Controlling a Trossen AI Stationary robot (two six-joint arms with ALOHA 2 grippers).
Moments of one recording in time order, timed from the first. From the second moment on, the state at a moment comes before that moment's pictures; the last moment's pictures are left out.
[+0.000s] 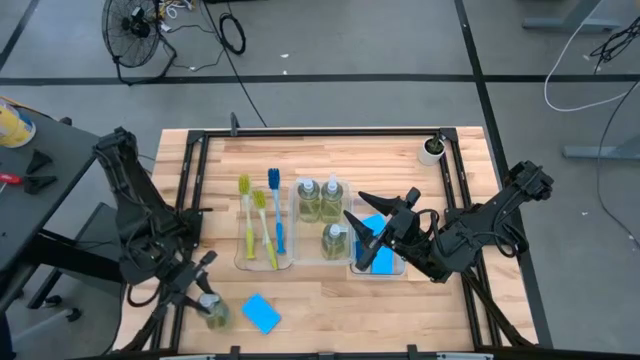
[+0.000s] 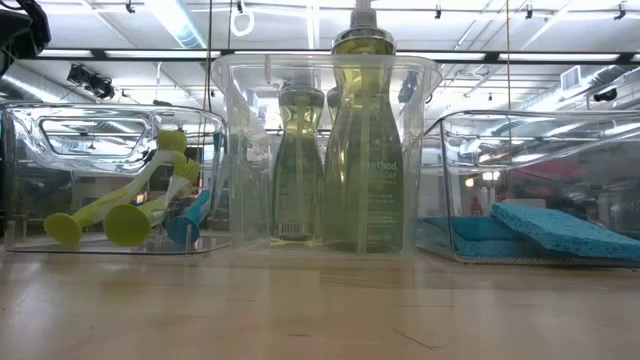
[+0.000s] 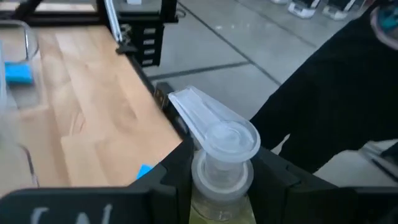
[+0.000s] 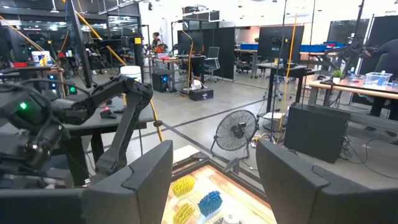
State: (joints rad) left arm -1.12 0.83 0.67 -0.20 -0.42 -0.41; right arm 0.64 1.53 1.51 0.09 1.29 -0.04
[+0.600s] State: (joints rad) left arm -1.03 0.82 0.85 -0.27 -0.57 -0.38; right arm 0.64 1.53 1.51 0.09 1.24 -0.03
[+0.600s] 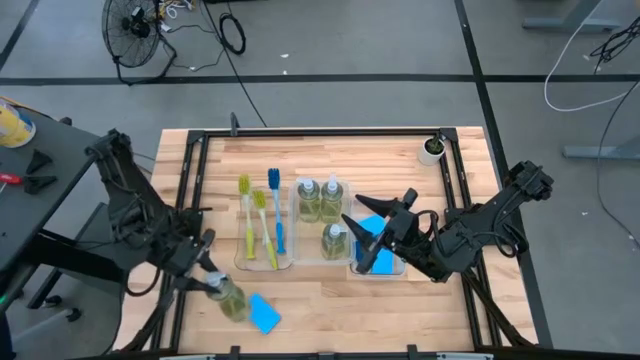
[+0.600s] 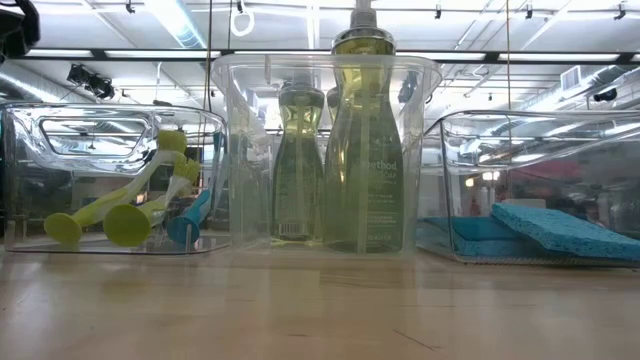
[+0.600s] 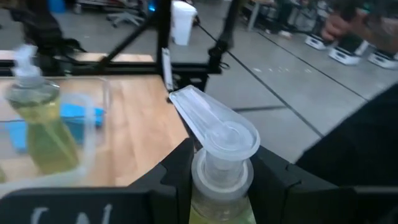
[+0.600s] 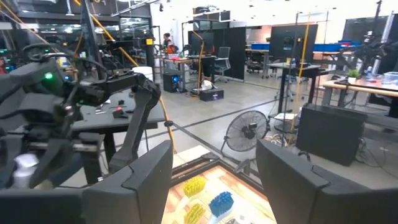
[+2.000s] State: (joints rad) left arm -0.40 0.95 0.98 -0.05 -0.32 -0.04; right arm 0.64 1.53 1.51 0.09 1.24 -0.03
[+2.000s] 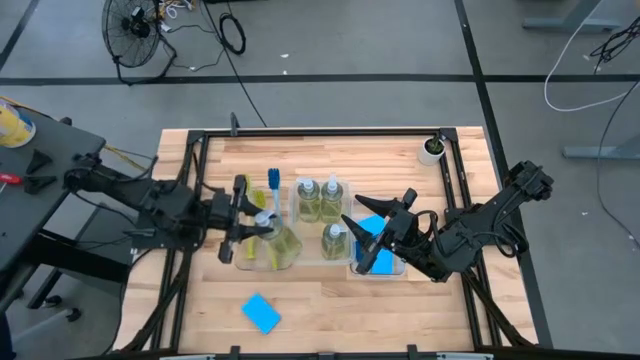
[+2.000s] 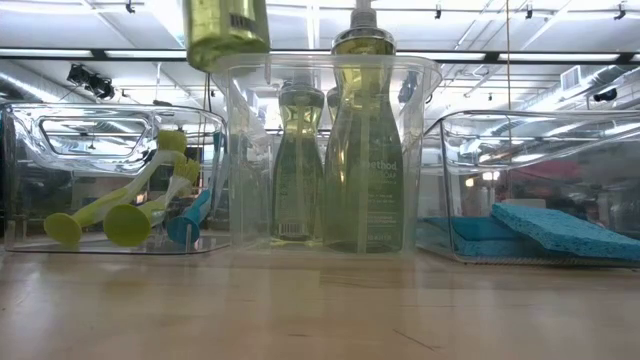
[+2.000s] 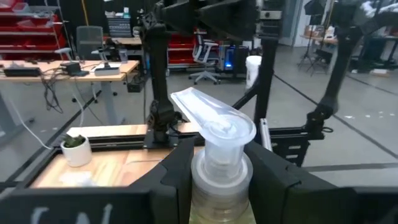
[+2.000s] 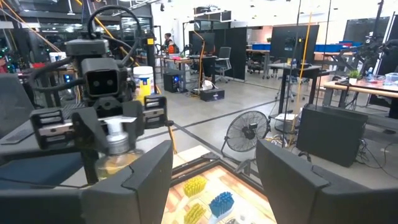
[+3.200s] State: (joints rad) left arm -0.10 1.14 0.98 0.20 -0.13 0.00; right arm 0.64 1.53 1.51 0.04 1.24 -0.03
